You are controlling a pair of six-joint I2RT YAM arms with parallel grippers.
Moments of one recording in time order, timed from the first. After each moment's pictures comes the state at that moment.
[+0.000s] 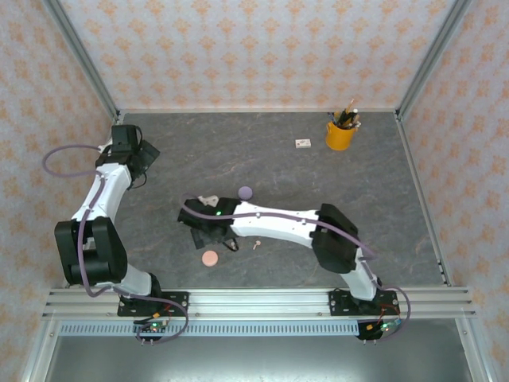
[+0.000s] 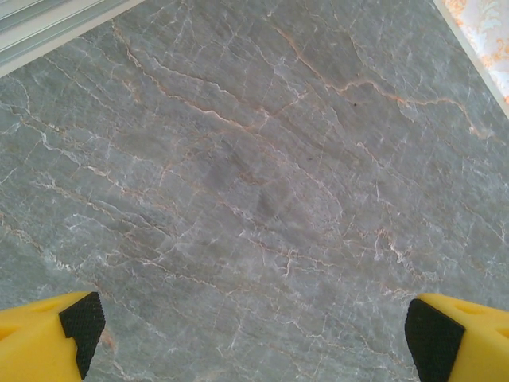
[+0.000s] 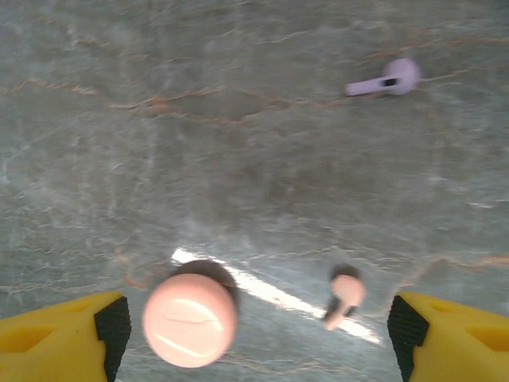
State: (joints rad) left arm 0.20 1.49 1.15 -0.60 -0.15 -0.81; right arm 1.24 2.09 1.79 -0.97 0.20 0.82
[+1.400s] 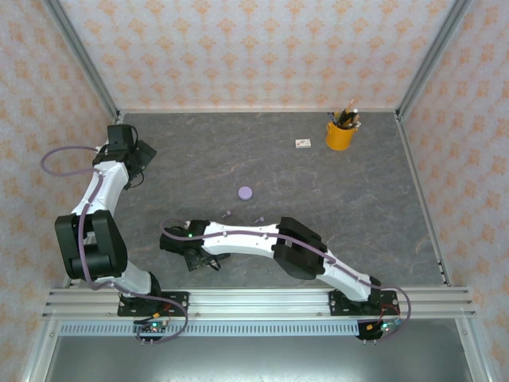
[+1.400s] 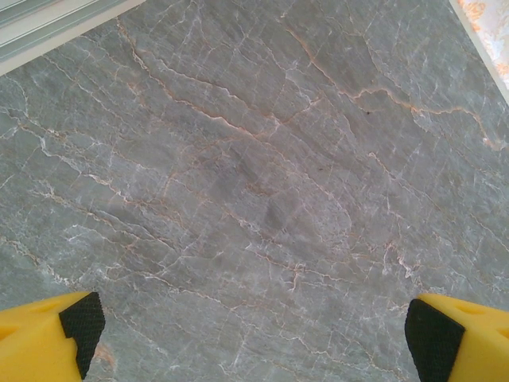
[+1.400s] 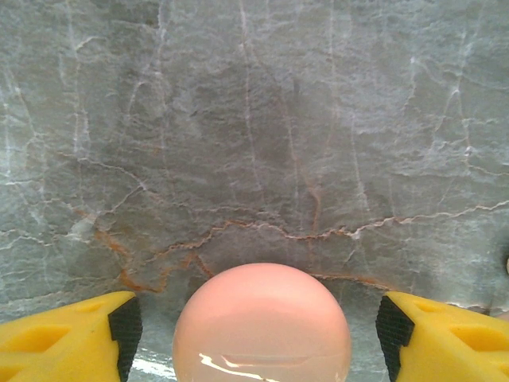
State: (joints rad) left arm 0.23 1.53 1.16 -0.58 -0.12 -0.80; right arm 1.33 2.36 2.00 -1.11 0.17 0.94
